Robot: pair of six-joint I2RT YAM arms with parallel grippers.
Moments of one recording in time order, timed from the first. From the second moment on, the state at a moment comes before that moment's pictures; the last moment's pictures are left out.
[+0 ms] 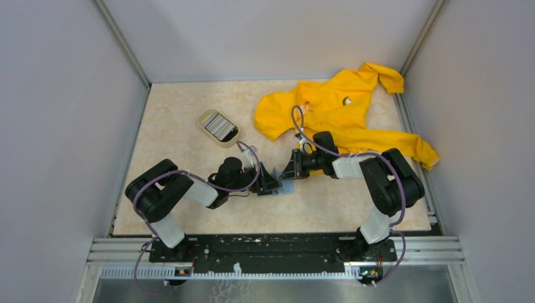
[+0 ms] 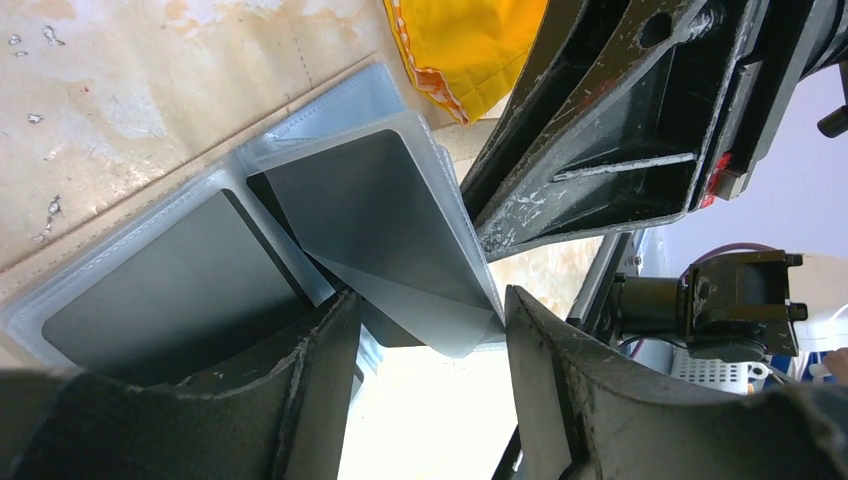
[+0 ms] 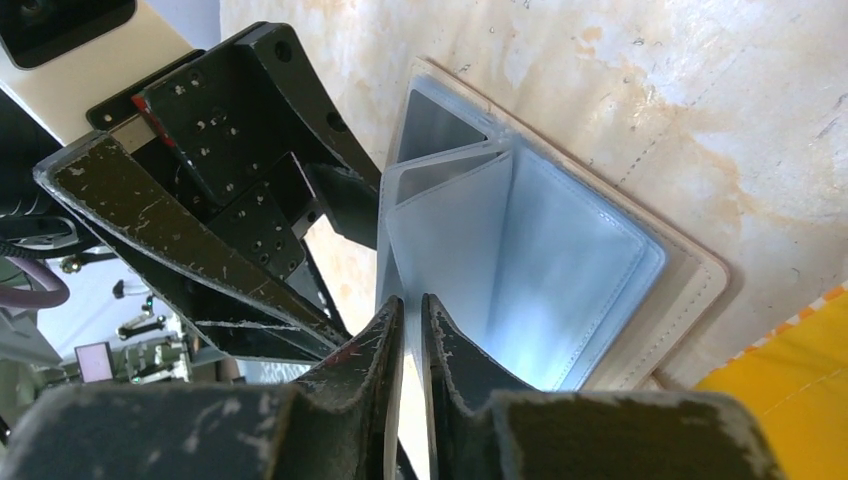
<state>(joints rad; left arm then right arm) -0.74 1.72 0.44 0.90 0.34 -0.88 0.43 1.68 0.68 0.26 -0.86 0.58</state>
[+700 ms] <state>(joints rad) -0.74 1.66 0.39 0.89 0.31 -0.87 0.42 1.56 0.73 0.09 -0.67 0.29</state>
